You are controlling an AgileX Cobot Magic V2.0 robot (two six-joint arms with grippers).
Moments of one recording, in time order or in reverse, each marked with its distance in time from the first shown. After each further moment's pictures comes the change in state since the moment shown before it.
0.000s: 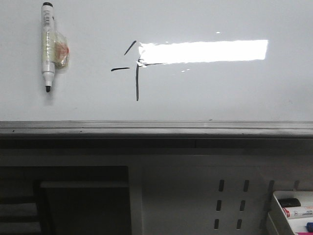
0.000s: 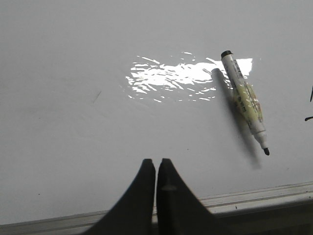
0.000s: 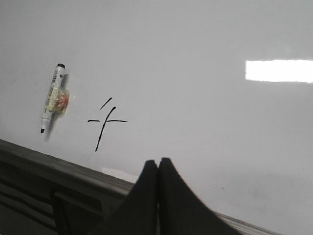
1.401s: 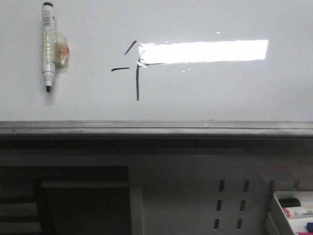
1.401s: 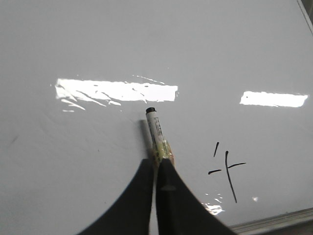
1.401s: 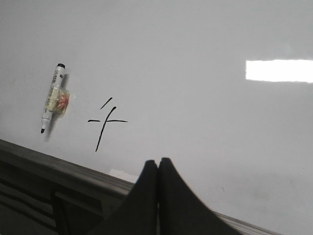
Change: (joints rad) left arm -0.459 0.085 -0.175 -1.505 -0.223 1.393; right arm 0.000 0.000 0.000 -0.002 0.000 0.001
